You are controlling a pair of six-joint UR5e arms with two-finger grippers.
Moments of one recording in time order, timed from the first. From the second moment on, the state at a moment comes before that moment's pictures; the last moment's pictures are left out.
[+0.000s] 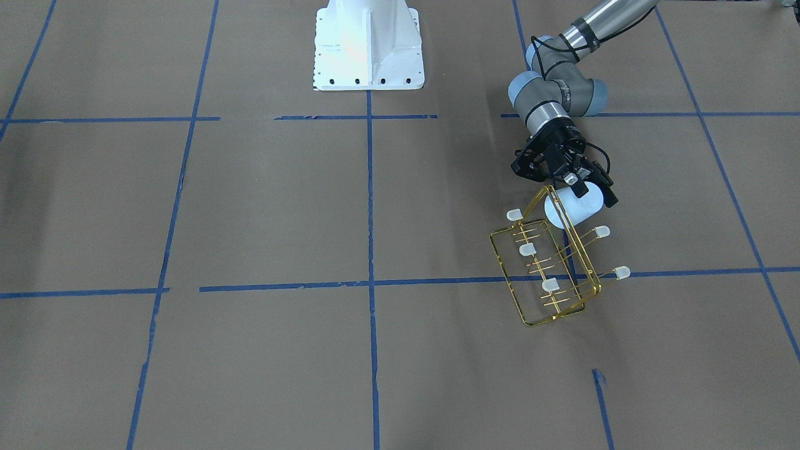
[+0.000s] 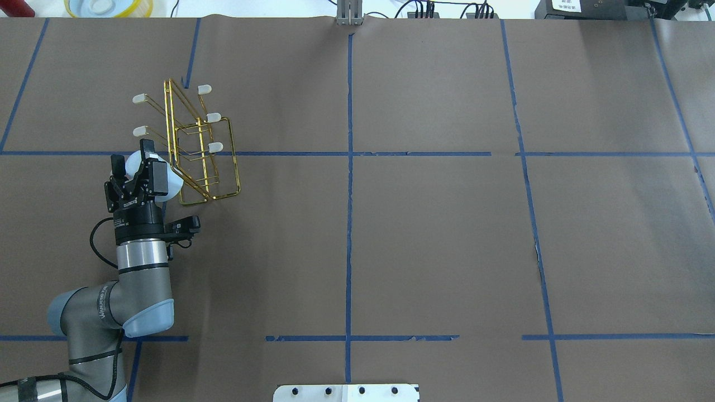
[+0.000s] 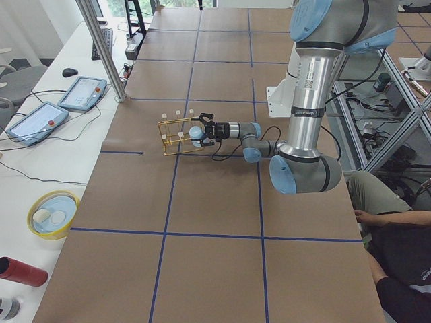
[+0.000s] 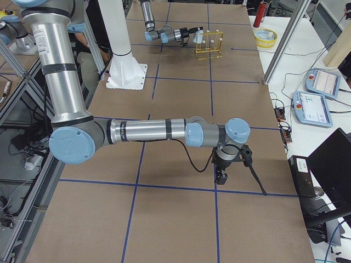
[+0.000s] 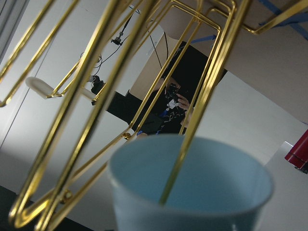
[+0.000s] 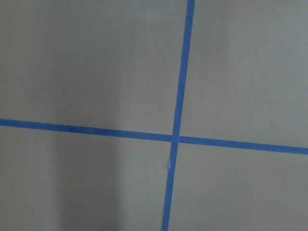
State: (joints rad) left arm -0.28 -1.77 -1.47 -2.39 0.01 1.13; right arm 1.49 -1.38 1.46 -1.67 2.30 -0.04
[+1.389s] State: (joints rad) left arm -0.28 -1.54 -1.70 -2.54 0.01 1.07; right arm 1.49 -1.38 1.46 -1.67 2.30 -0.04
